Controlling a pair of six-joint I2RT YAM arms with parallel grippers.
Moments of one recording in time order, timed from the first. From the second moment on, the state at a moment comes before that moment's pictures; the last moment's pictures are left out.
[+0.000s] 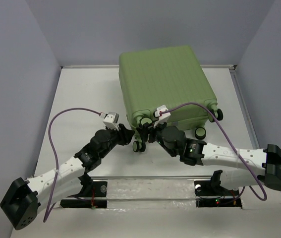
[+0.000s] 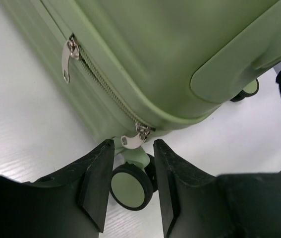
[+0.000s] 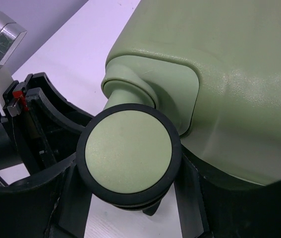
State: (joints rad) left arm -0.77 0.81 0.30 0.26 -0.15 -0.53; right arm 1.19 1.22 0.80 0.24 0.59 0.31
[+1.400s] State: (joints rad) left arm -0.53 0.97 0.47 0.20 -0.26 -0.69; right arm 1.19 1.17 0.72 0.29 0.53 0.32
